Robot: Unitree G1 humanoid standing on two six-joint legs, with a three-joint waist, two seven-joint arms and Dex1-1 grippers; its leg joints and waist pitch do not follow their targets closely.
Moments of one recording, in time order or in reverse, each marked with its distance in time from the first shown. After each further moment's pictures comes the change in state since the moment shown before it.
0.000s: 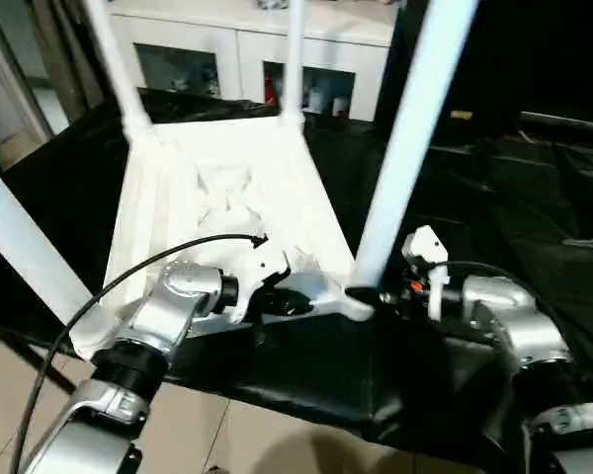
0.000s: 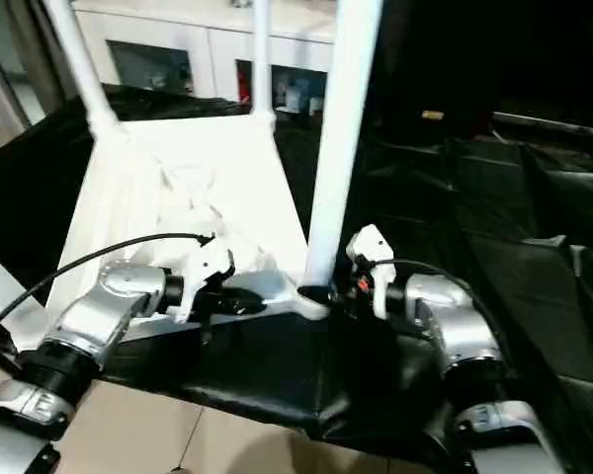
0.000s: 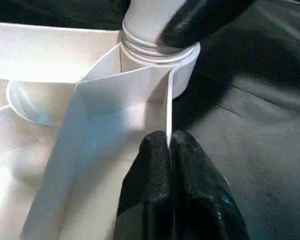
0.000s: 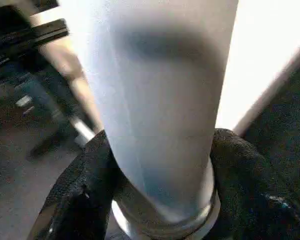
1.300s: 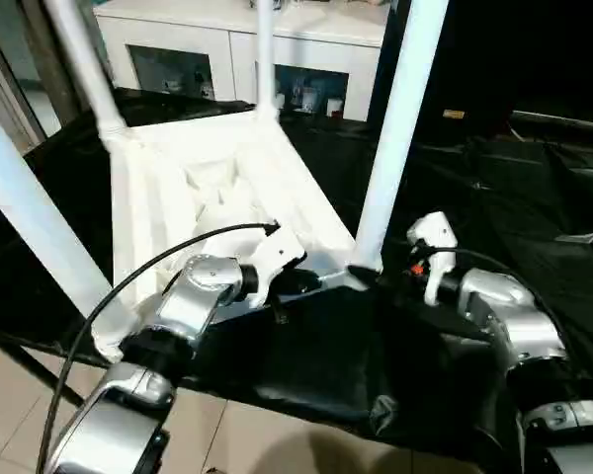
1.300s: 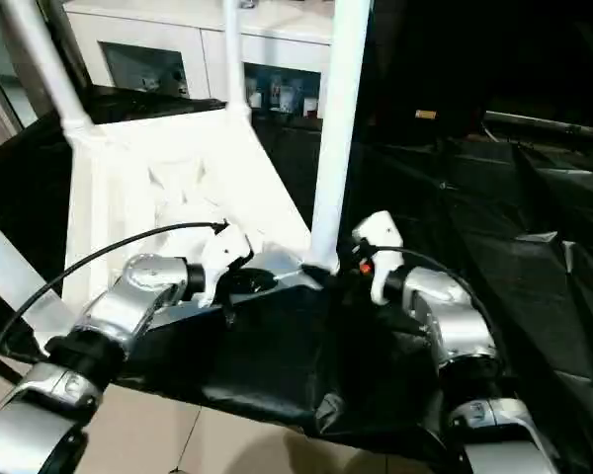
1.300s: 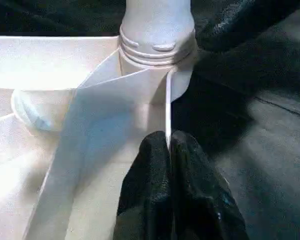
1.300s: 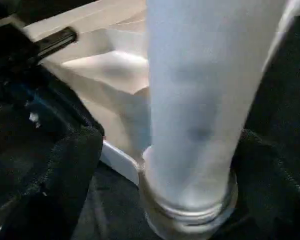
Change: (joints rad) left arm -0.009 0.001 0.010 0.037 0.002 -0.081 -0.014; right arm -0.002 -0.055 0.003 -0.037 0.024 0.003 0.096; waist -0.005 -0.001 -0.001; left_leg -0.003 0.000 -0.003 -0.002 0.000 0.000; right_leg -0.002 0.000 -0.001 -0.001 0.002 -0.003
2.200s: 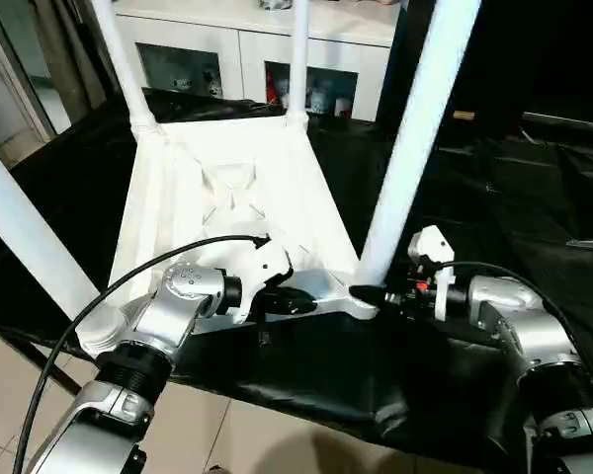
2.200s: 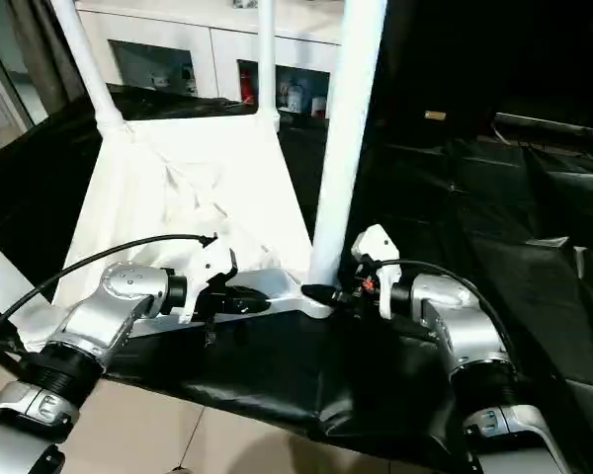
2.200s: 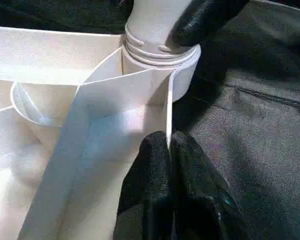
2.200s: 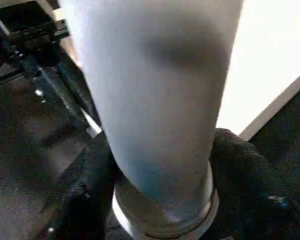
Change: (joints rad) left arm 0.041 0.024 -0.004 -0.061 -0.023 0.025 -0.070; right arm 0.031 -0.014 0.017 -0.036 0.009 0.025 0.064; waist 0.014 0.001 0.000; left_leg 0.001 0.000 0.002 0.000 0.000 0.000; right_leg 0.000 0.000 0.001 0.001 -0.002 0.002
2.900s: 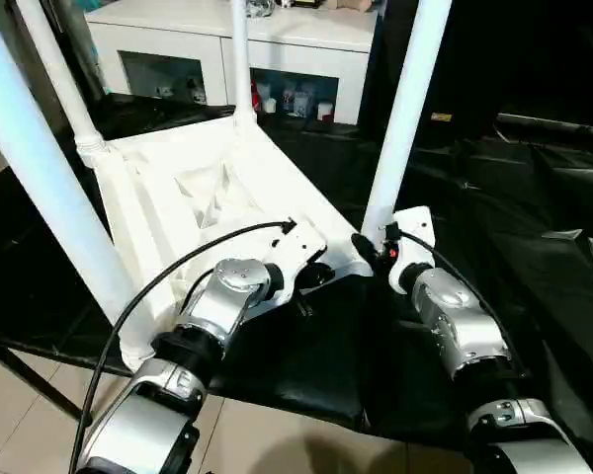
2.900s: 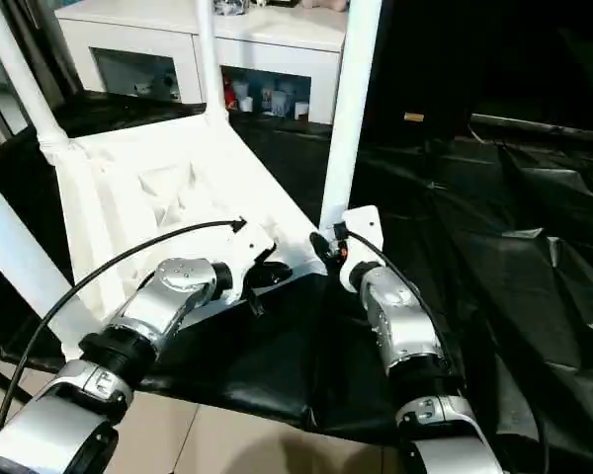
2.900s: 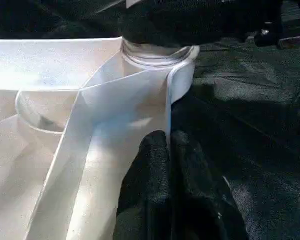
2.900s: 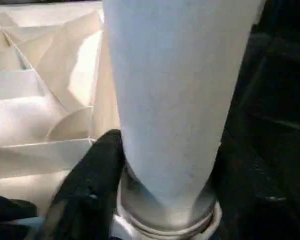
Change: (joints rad) left arm -0.126 -0.174 0.018 0.196 0.084 0.032 0.387; right arm -0.067 0.284 -0.124 0.093 -0.081 -0.017 -0.690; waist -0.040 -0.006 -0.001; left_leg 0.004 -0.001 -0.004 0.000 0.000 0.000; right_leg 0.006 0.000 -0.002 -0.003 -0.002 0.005
